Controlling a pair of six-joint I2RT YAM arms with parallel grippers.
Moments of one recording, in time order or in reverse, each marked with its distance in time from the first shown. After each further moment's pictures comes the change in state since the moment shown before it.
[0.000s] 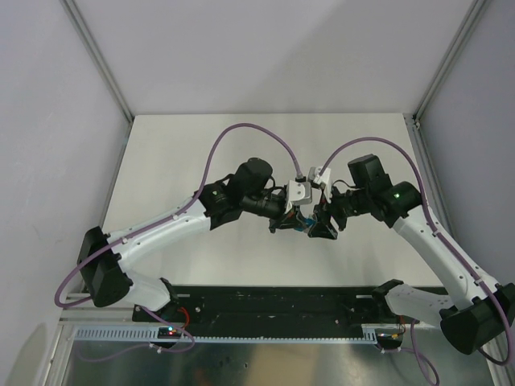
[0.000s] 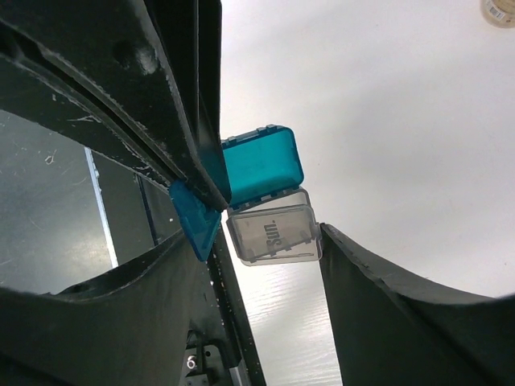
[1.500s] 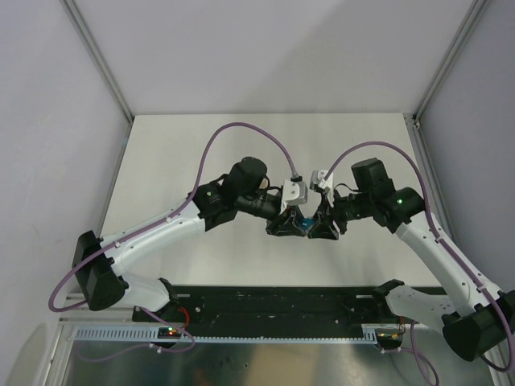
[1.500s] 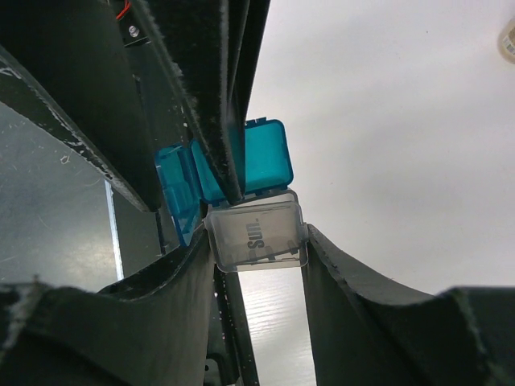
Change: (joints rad) left arm 0.007 -0.040 -0.010 0.010 0.078 -0.022; right arm -0.015 -0.042 -0.054 0.047 -0.093 -0.026
